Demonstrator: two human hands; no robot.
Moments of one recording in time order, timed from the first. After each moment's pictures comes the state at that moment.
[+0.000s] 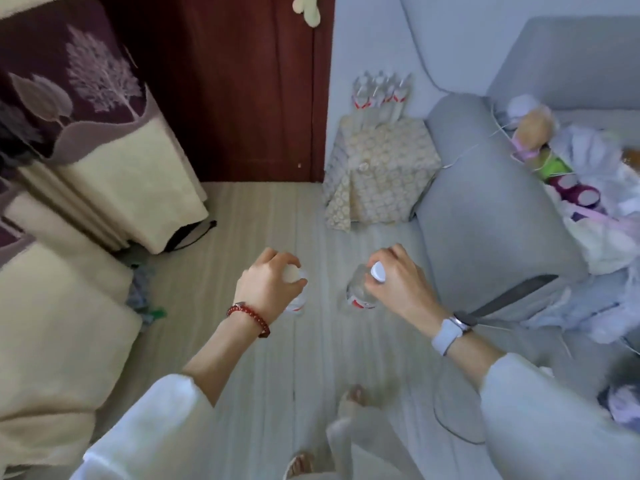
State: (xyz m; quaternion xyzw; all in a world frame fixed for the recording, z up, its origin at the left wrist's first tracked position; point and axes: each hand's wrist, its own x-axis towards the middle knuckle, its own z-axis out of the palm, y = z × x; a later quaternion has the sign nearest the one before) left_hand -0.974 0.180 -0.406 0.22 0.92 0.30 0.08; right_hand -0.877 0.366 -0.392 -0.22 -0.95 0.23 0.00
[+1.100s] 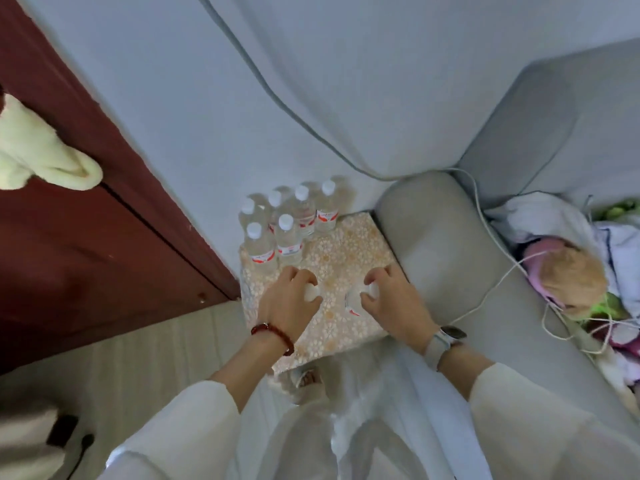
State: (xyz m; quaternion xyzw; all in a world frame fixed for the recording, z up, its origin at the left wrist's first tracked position) left_hand -1.543 0.807 -0.498 0.37 0.88 0.22 0.19; right_hand -1.418 0.932 -0.479 -0.36 -0.90 0.25 -0.03
